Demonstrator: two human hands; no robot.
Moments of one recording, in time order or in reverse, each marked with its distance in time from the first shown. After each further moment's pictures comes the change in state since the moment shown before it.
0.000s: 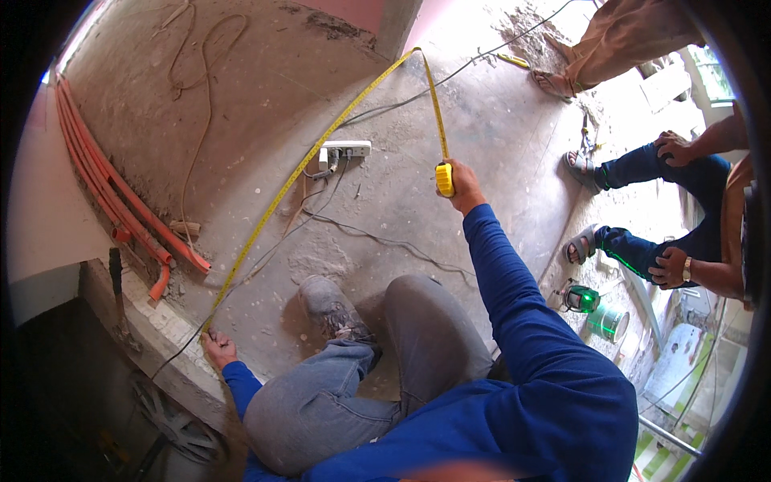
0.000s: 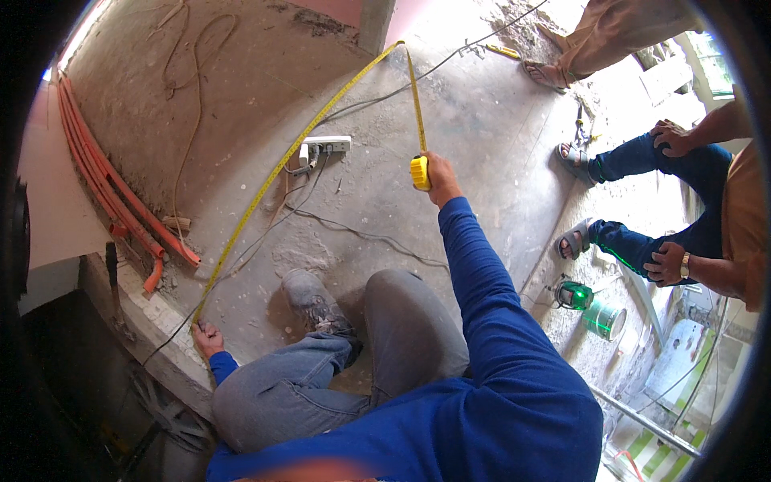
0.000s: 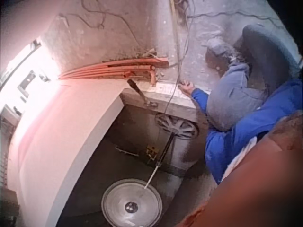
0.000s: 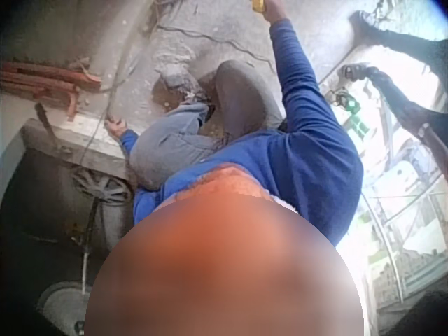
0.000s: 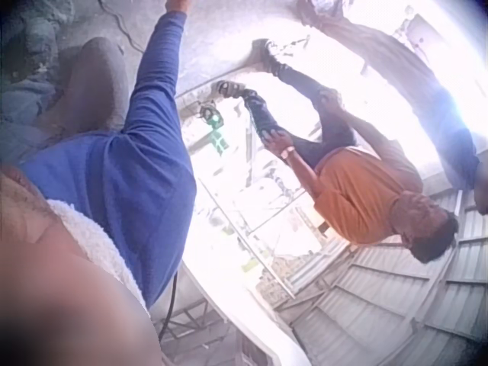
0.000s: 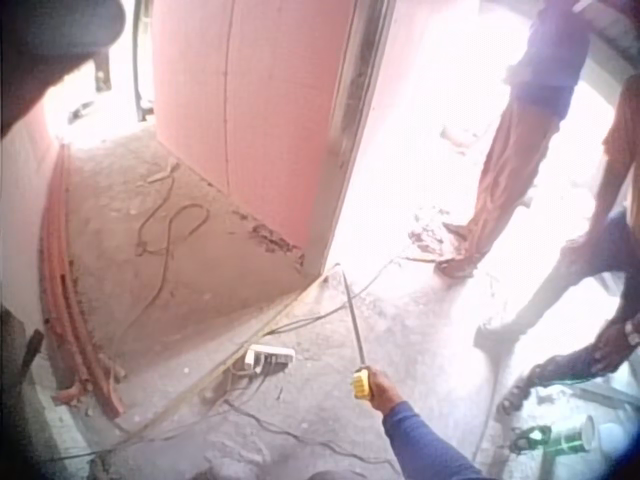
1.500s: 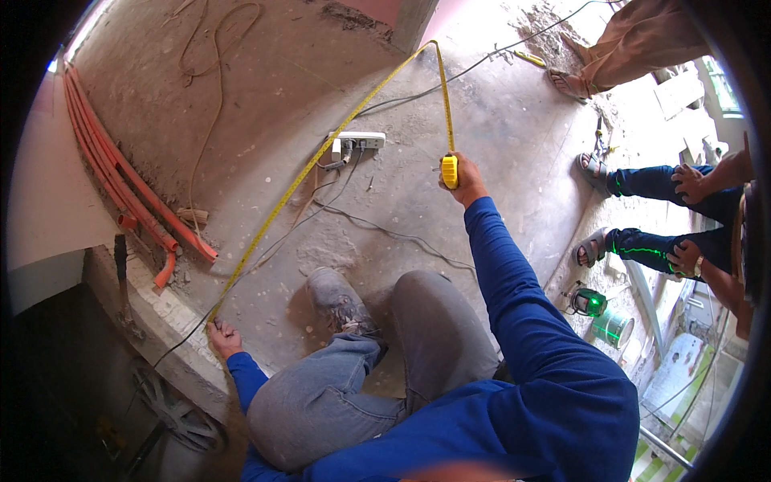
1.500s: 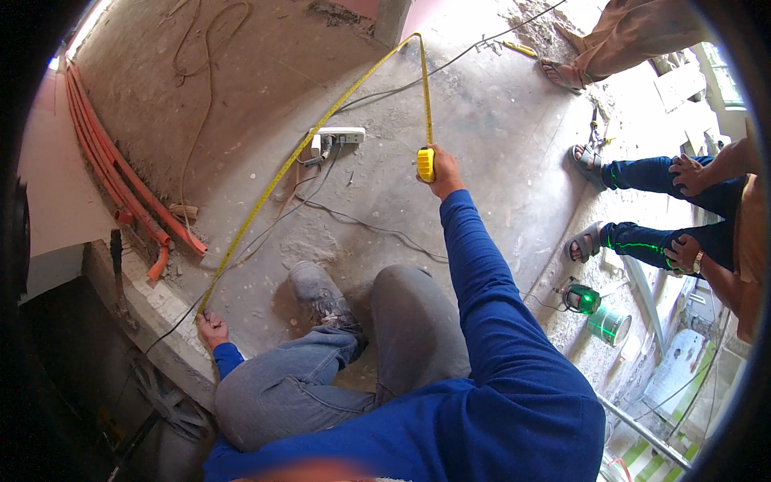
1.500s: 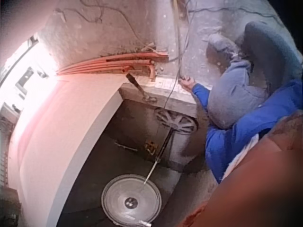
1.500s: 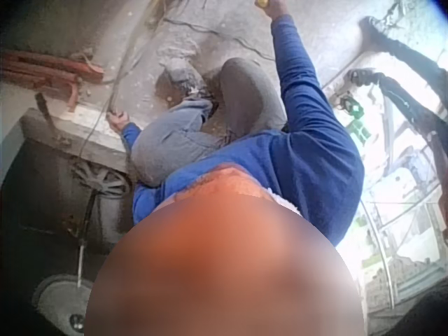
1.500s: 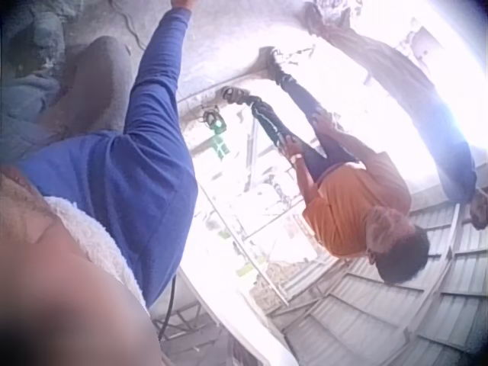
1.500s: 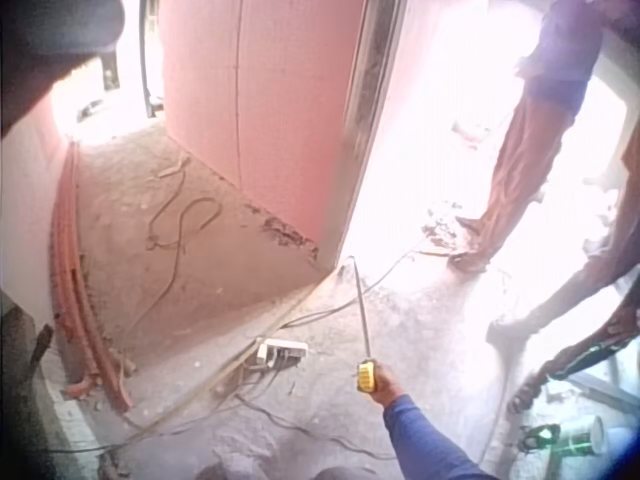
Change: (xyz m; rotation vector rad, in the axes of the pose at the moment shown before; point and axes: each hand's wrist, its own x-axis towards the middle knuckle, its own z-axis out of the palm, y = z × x) left_hand 0.009 -0.003 -0.013 -0.040 -0.111 0.004; right_hand 0.040 0.027 0.007 0.164 -0.115 0.067
